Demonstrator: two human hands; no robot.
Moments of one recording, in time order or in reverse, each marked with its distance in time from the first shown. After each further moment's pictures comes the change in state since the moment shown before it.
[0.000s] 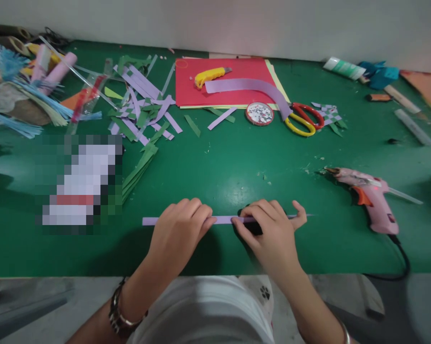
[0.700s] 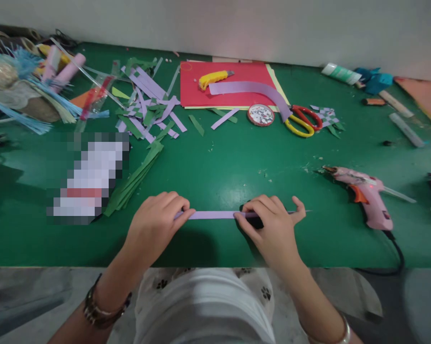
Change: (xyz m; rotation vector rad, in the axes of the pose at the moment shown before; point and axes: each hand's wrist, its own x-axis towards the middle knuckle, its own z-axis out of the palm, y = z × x) left_hand -0.017 -0.036 -0.007 -0.032 0.075 0.017; right_hand -0.001 0.000 0.001 -0.028 -0.022 -0.009
